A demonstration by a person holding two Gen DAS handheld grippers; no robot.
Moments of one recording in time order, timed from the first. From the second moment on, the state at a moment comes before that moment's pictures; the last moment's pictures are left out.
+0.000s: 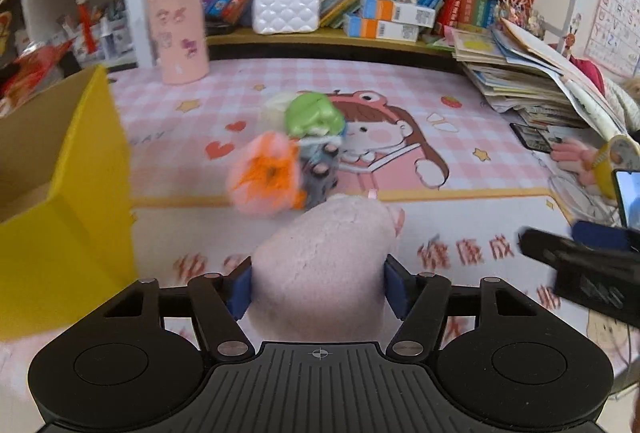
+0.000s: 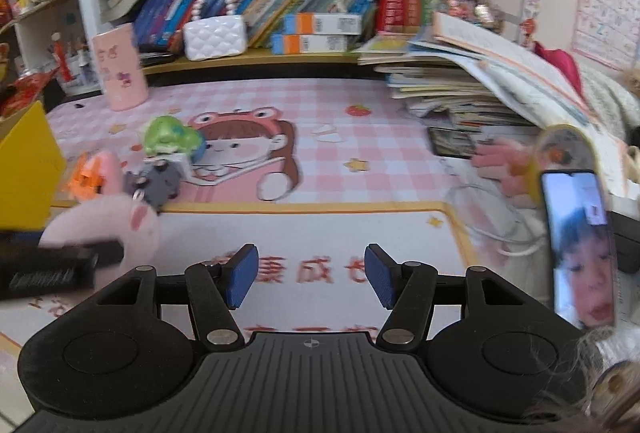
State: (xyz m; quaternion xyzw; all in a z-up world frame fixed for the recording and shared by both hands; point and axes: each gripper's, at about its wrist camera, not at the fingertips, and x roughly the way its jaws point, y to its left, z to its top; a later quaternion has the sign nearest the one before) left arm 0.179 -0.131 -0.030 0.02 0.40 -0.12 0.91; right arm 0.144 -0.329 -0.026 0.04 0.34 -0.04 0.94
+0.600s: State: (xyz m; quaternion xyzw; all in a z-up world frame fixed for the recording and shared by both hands) left arm 0.111 -0.048 -0.018 -0.02 0.41 0.02 0.91; right arm 0.225 -0.198 -0.038 -0.04 0.36 0.22 0.90
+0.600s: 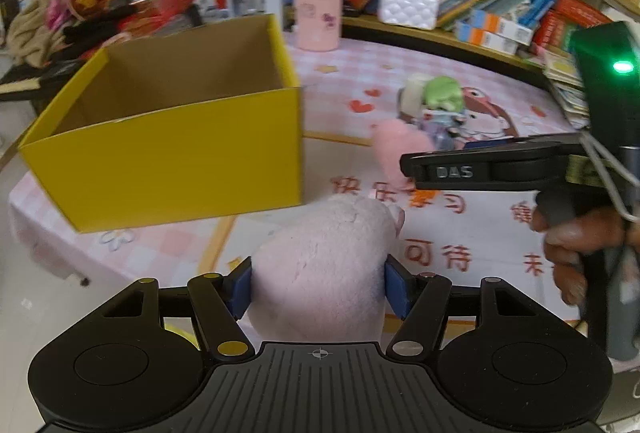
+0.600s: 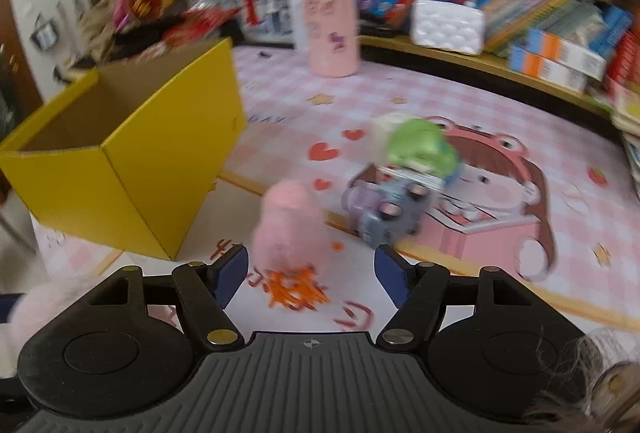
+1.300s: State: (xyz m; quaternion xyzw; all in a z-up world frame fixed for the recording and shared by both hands) left arm 0.090 0.002 -0.014 -0.07 0.37 0.01 0.92; right arm 0.178 -0.175 -0.009 -0.07 0.33 0.18 0.92
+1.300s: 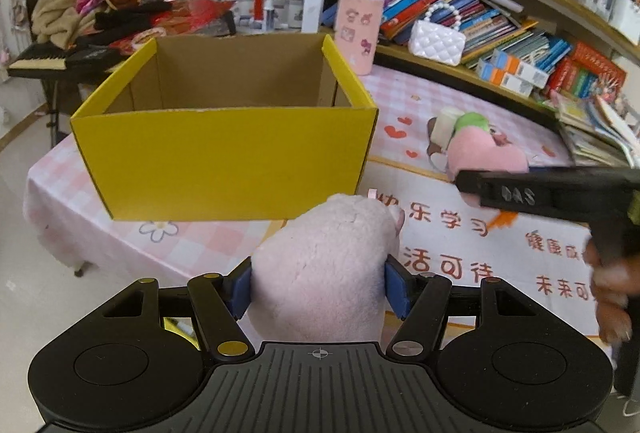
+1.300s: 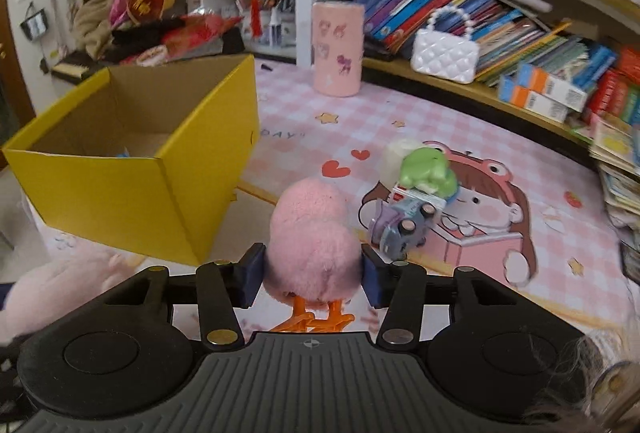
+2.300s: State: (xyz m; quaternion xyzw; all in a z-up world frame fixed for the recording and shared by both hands) left arm 0.004 0.099 -0.012 -0.10 0.35 -0.04 0.93; right arm 0.025 -0.072 -0.009 -0.08 0.36 0.14 0.92
